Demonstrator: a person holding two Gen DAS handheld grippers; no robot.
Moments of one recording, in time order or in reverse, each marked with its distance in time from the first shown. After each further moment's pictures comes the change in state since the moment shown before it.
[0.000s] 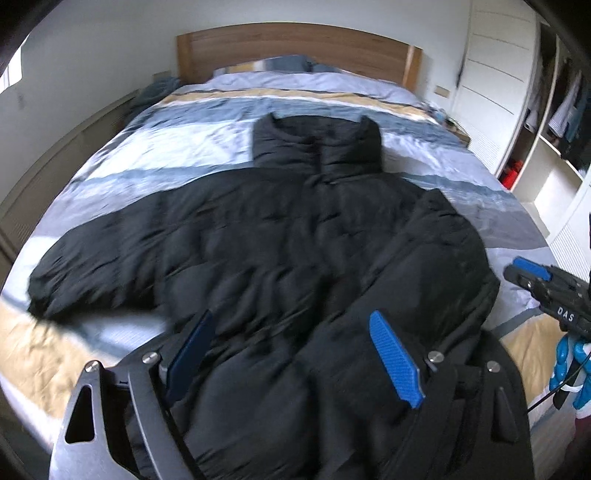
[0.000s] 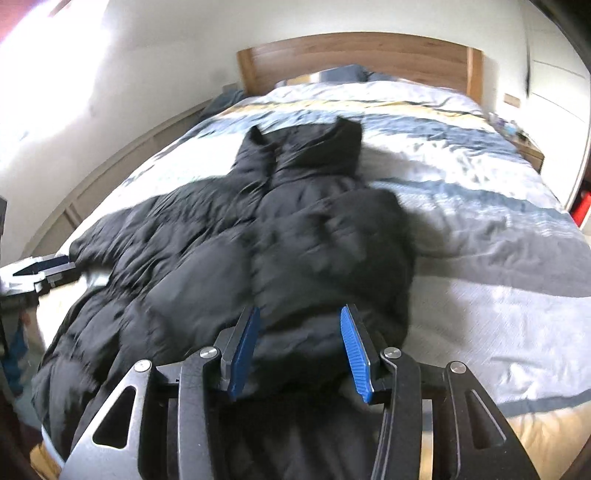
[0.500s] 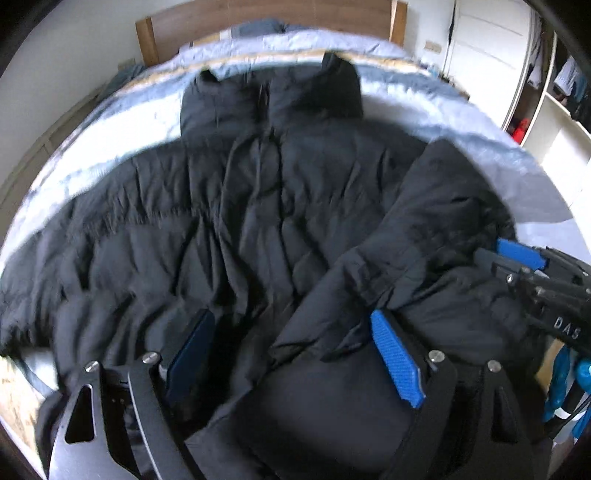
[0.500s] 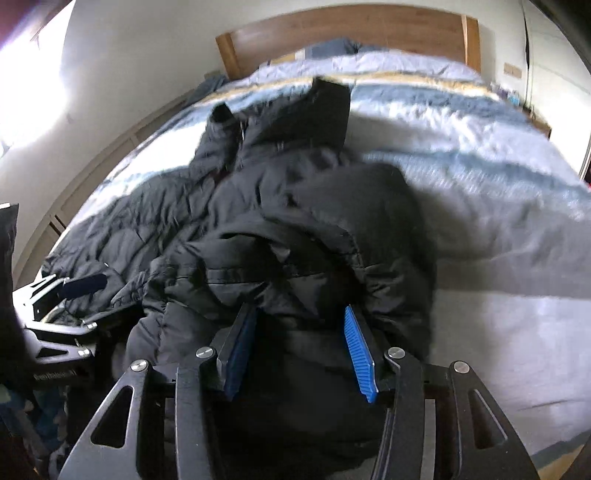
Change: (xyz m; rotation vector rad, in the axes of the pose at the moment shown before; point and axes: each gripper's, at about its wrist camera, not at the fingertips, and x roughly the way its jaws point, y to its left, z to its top) left arm 0.146 -0.067 0.014 0.069 0.143 0.019; right arm 0.112 -0.034 0.013 0.048 0.084 0.027
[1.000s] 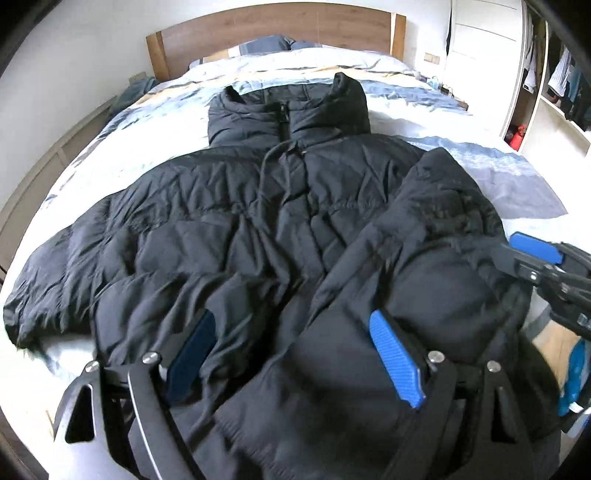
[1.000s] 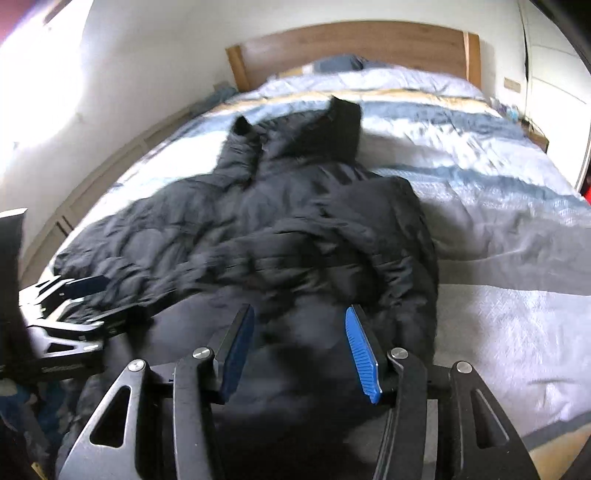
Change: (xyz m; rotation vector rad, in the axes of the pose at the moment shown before) left arm -0.057 0.022 -0.028 0.022 -0.082 0.036; right arm -0.050 0.034 -0.019 -0.037 -0.076 0.007
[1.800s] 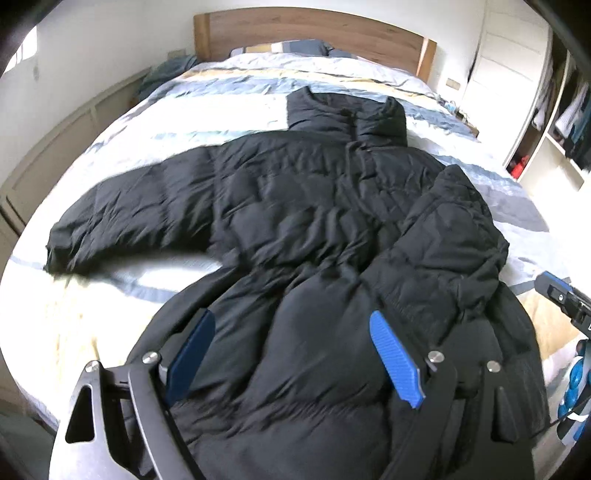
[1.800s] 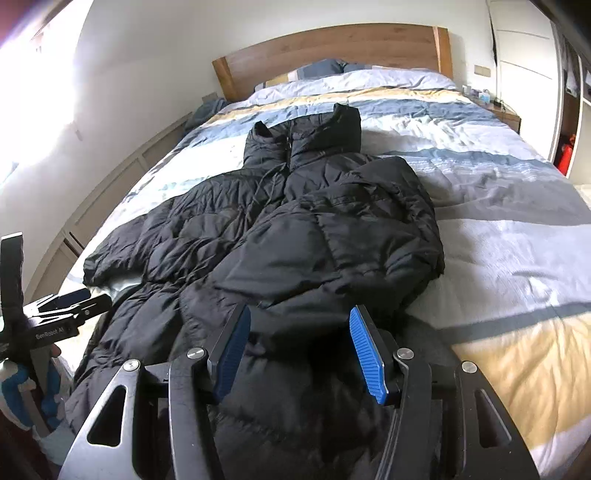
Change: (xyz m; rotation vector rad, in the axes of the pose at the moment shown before) left arm -0.115 0.143 -0.084 -0.156 0.009 -0.057; right arm -0.104 0.087 -0.063 0.121 -0.006 -0.052
